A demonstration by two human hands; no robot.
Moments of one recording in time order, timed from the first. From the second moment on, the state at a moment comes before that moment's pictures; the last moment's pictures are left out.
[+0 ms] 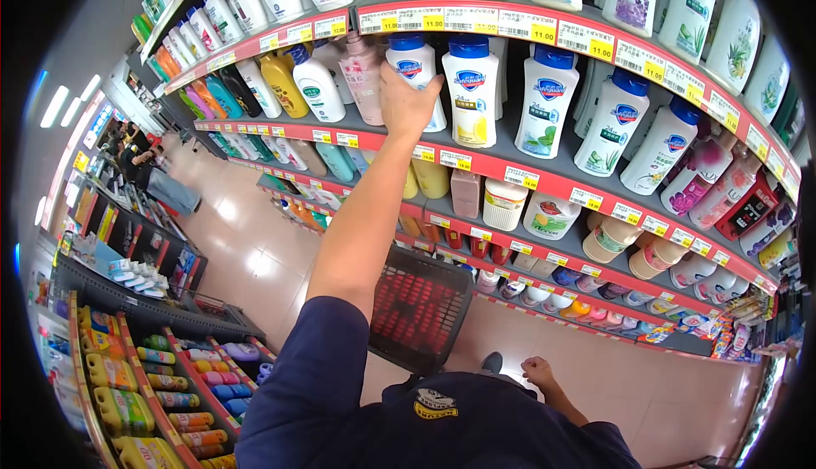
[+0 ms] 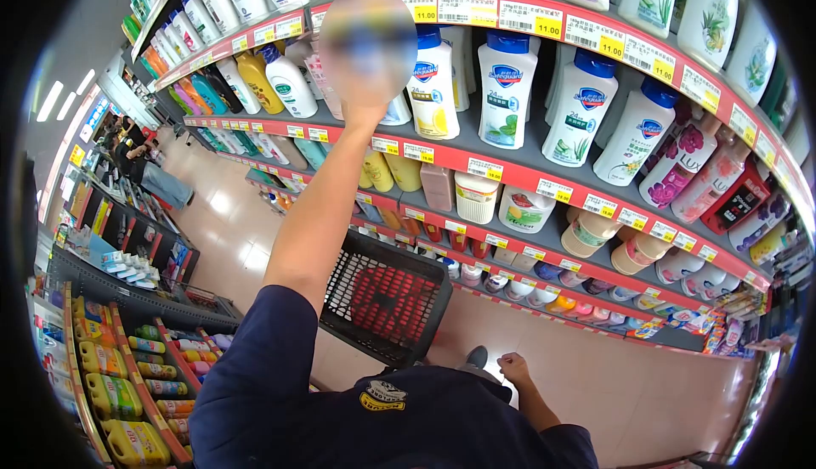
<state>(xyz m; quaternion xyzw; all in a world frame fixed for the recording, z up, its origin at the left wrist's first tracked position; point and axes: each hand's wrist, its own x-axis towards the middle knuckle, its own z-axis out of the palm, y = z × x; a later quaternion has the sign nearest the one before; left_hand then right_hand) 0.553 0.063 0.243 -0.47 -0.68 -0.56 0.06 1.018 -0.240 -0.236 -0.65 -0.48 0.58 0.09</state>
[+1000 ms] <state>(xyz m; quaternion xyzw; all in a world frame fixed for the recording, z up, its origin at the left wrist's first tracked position) 0.483 -0.192 0.018 -0.40 -0.61 -0.65 -0.18 0.909 -0.198 -0.130 -0.56 -0.60 0.57 0.09</state>
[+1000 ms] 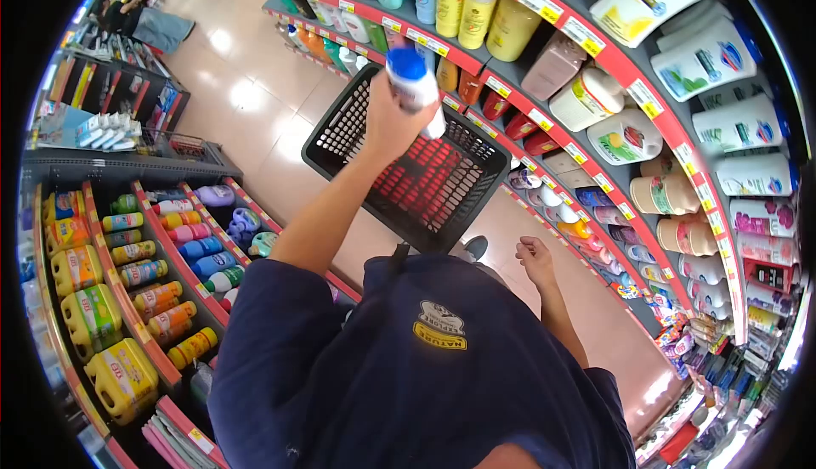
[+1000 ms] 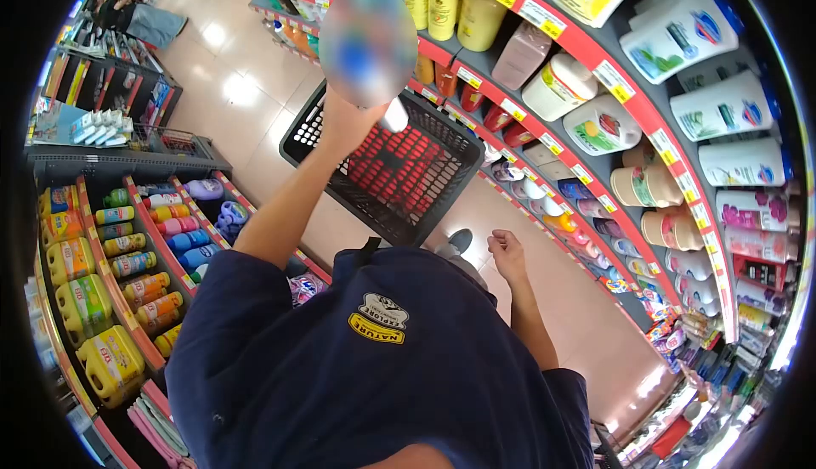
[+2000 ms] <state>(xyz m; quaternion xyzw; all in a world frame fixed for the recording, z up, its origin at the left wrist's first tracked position) 0.372 -0.178 -0.354 -0.22 -0.76 -0.56 -0.24 0.759 -0.149 0.026 -0.56 -0.71 0.40 0.10</state>
